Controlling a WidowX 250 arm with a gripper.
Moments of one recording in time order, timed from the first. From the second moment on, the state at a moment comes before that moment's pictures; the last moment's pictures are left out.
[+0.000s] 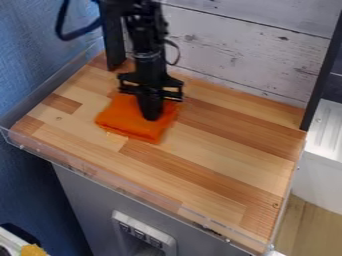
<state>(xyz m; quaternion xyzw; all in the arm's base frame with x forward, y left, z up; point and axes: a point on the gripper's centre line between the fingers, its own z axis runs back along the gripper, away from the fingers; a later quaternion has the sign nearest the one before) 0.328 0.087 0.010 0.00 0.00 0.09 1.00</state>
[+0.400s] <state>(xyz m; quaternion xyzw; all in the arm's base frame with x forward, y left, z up) 0.321 0.121 0.009 0.00 0.00 0.03 1.00</state>
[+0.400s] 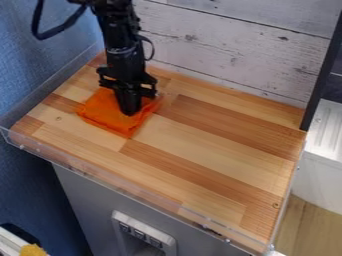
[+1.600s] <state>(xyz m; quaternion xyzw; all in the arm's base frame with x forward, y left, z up) 0.292 0.154 0.010 -0.01 0.03 -0.01 1.00</state>
